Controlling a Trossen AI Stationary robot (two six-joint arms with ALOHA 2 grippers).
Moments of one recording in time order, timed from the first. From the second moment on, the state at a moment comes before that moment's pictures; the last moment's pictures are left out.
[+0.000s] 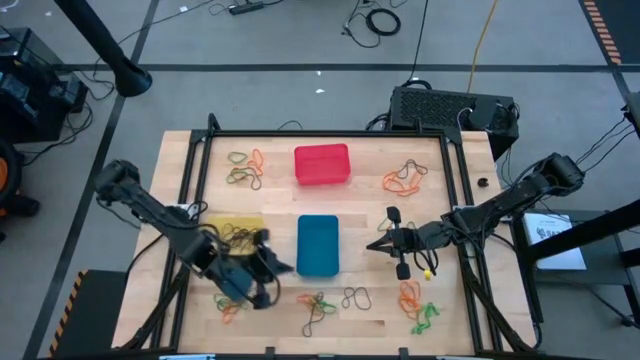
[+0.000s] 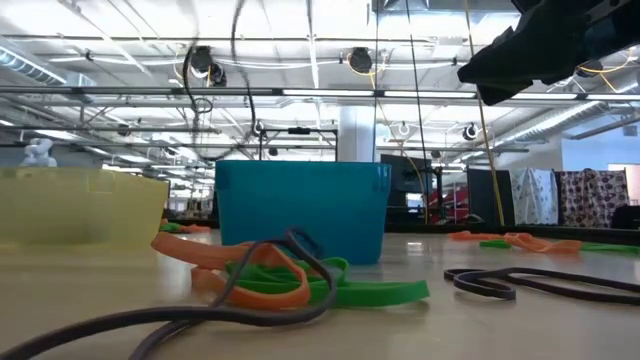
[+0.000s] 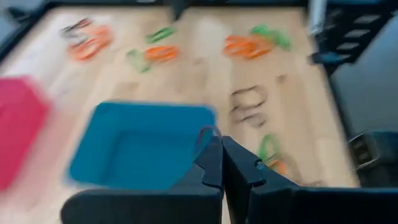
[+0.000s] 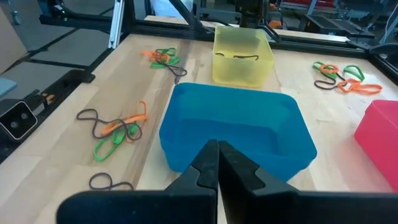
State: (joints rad) left arm -0.64 1.39 1.12 -0.49 -0.58 -0.47; right arm 0.41 1.10 0.44 0.30 0.31 0.09
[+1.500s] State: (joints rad) left arm -0.64 1.28 1.07 -1.34 -0.54 -1.01; right arm 0.41 1.10 0.44 0.29 0.31 0.11
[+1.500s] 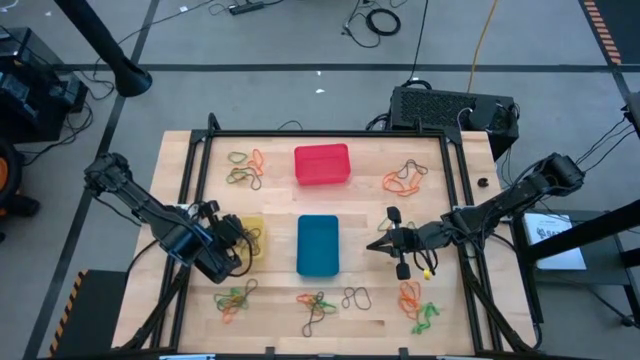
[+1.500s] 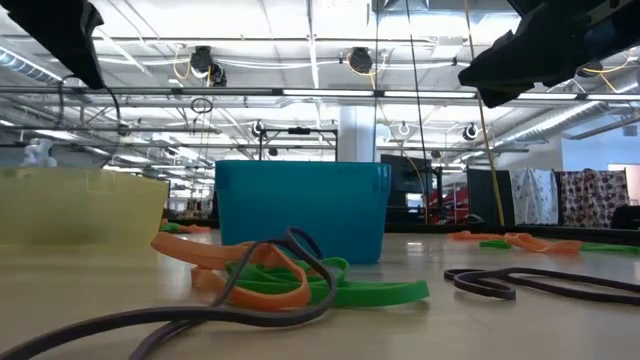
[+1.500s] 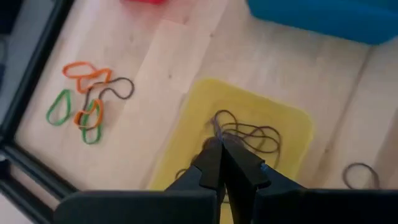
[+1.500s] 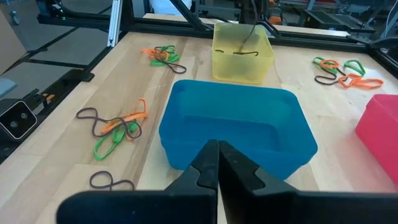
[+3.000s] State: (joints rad) left arm 0.40 1.41 1.07 -1.03 -0.25 -0.53; right arm 0.41 1.10 0.44 0.27 0.31 0.08
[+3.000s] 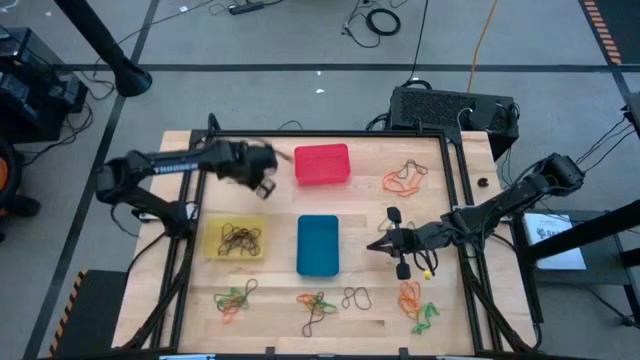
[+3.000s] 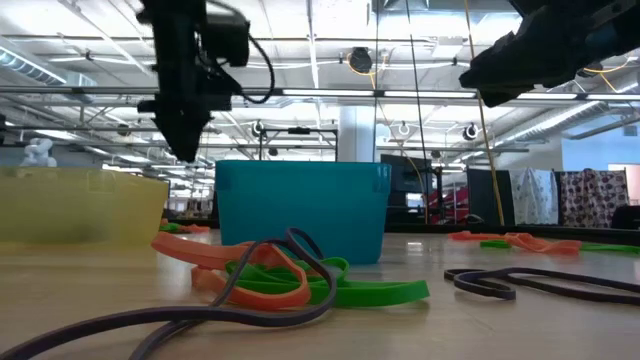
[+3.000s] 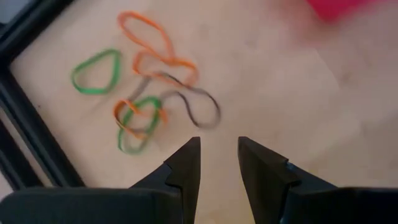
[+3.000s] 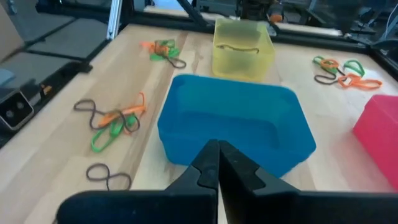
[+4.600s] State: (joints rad) left arm 0.62 1.78 0.97 -0.76 0.06 -0.41; right arm 0.41 1.10 0.44 0.14 0.31 0.12
